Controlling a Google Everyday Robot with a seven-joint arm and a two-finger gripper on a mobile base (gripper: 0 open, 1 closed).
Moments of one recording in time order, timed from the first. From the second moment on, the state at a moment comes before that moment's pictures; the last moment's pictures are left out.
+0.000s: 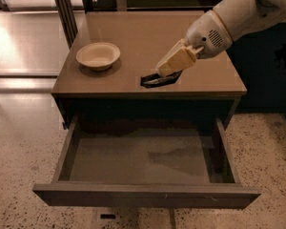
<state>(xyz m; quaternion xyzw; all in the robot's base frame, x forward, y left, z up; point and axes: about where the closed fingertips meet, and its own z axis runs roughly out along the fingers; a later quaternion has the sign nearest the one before) 0.537 -0.065 0.936 -0.55 0.72 0.35 0.24</state>
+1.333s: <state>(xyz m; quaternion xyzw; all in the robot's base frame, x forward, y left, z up) 0.527 -0.055 0.765 -0.49 0.70 0.31 0.42</state>
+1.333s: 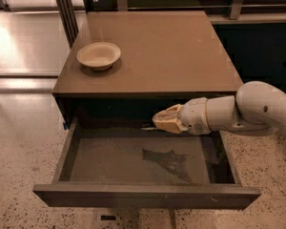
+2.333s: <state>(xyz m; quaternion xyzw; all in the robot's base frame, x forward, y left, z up) 0.627 -0.091 0.675 -0.39 0.75 0.26 0.46</state>
